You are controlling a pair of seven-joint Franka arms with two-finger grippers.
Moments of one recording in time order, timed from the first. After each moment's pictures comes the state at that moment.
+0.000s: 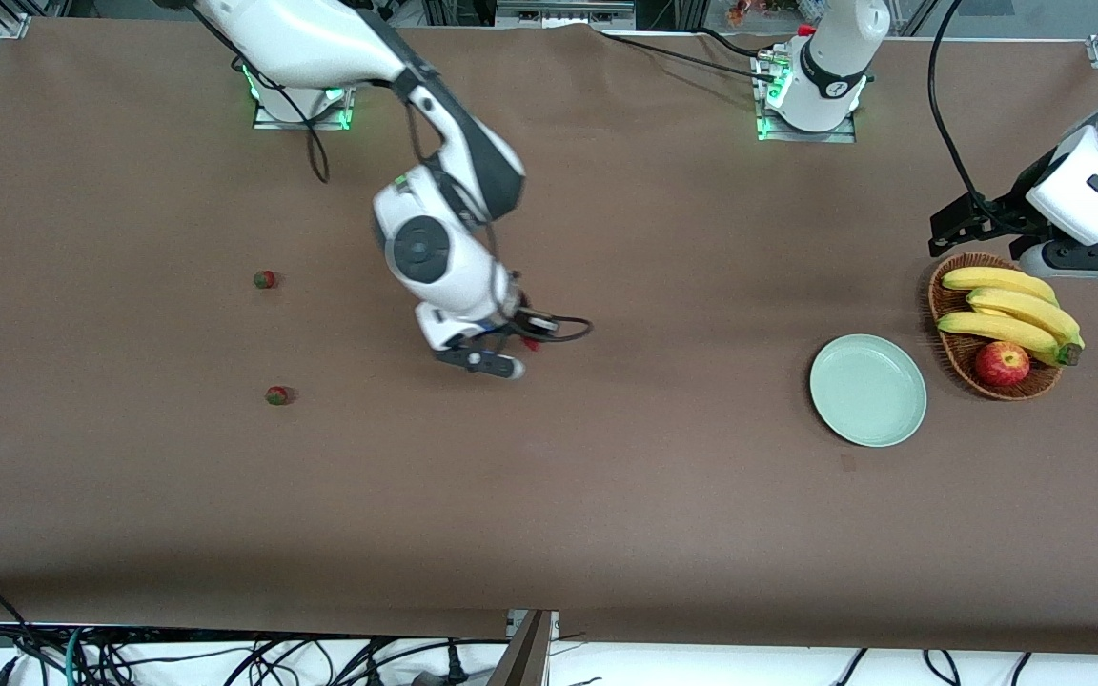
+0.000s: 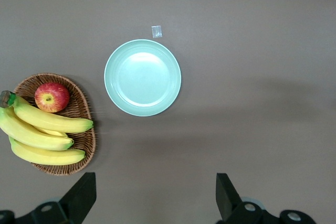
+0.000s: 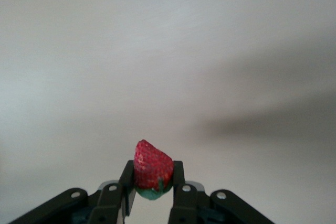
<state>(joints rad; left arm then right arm) 0.00 0.00 -0.06 -1.68 -0.01 1.63 -0.05 0.63 0.77 0.11 -1.37 0.25 2.35 0.91</state>
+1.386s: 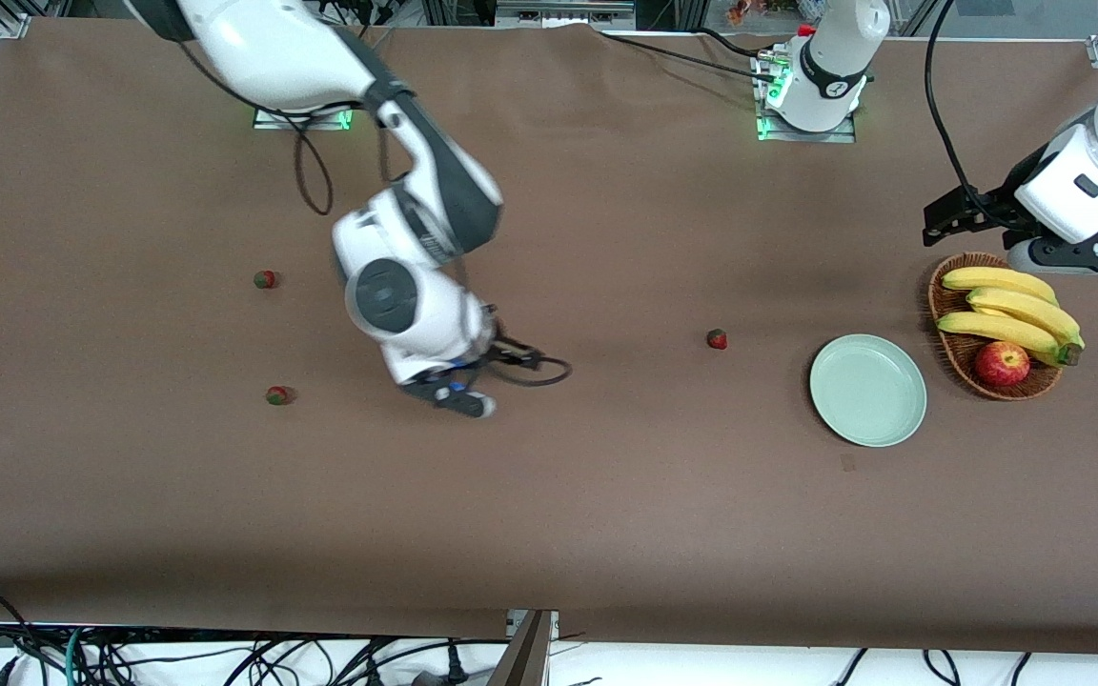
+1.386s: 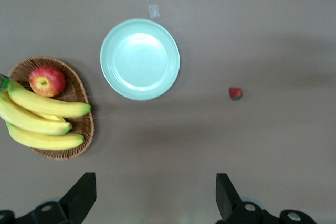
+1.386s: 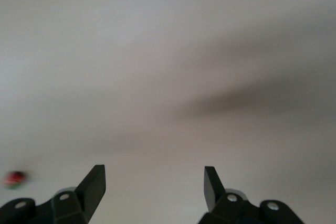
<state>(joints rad) -0.01 0.00 -0.07 -1.68 -0.01 1.54 -0.05 0.49 0.74 0.00 -1.17 0.24 1.83 0.65</state>
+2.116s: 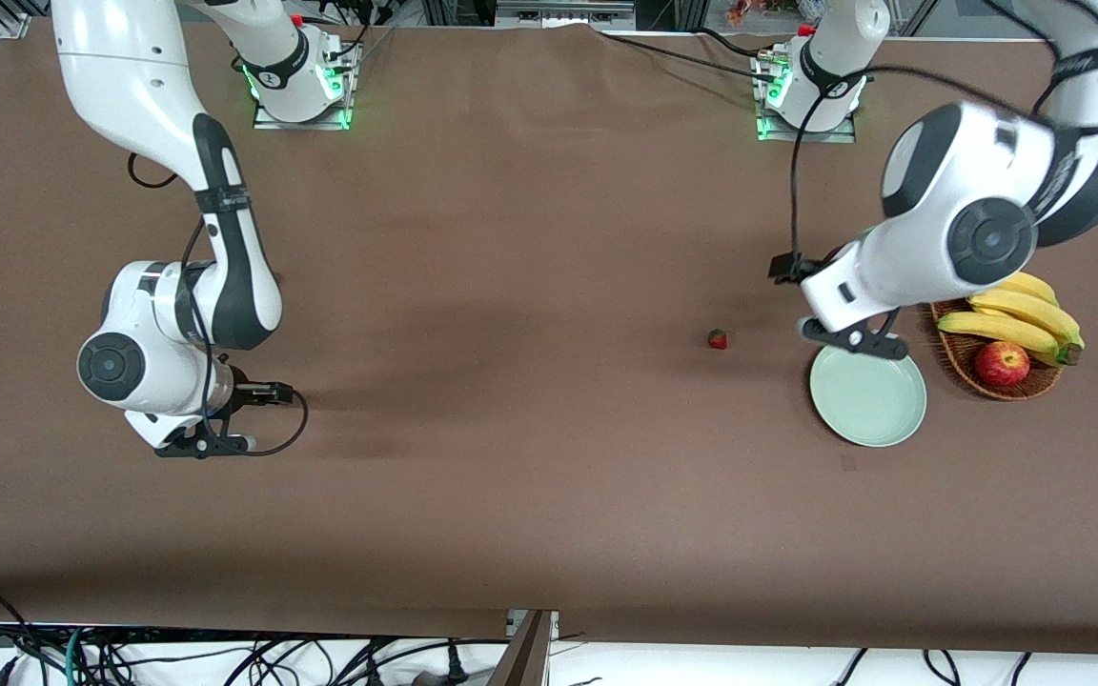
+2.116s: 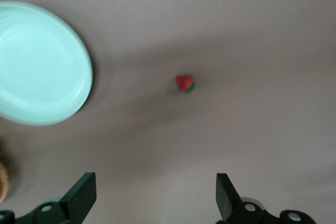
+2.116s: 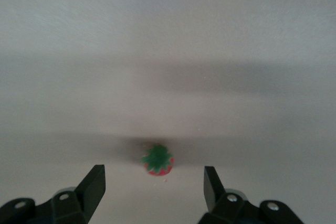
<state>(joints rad) -0.02 0.31 -0.27 -1.70 -0.04 1.73 -0.05 0.40 0.68 -0.37 -1.63 0.27 2.15 -0.11</state>
